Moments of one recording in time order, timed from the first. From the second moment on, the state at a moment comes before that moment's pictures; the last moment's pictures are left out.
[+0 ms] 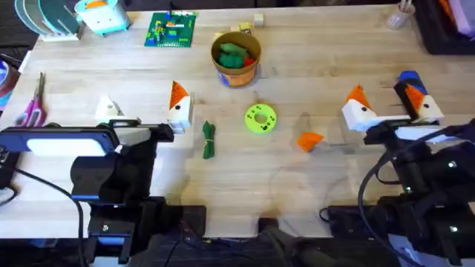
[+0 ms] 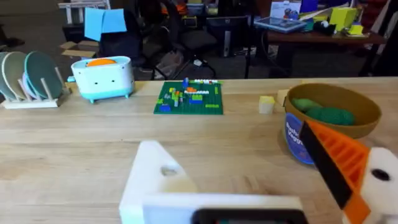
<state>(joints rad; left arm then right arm) 0.00 0.00 0.01 -0.02 0.00 0.00 0.00 0.00 0.01 -0.09 -0.02 0.02</state>
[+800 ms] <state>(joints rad) 0.00 0.47 0.93 -1.02 0.01 -0.11 0.00 0.41 0.73 -0.83 -0.03 -0.05</state>
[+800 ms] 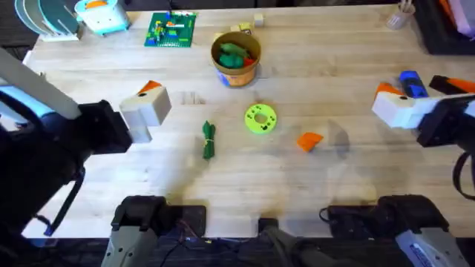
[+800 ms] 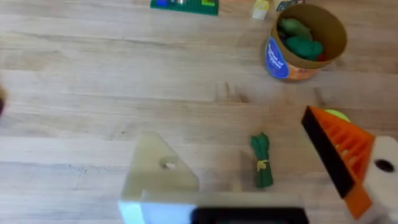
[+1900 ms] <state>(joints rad) -0.11 0.56 0.75 -0.94 0.30 -0.31 0.00 0.41 0.73 -0.83 -0.03 -0.05</state>
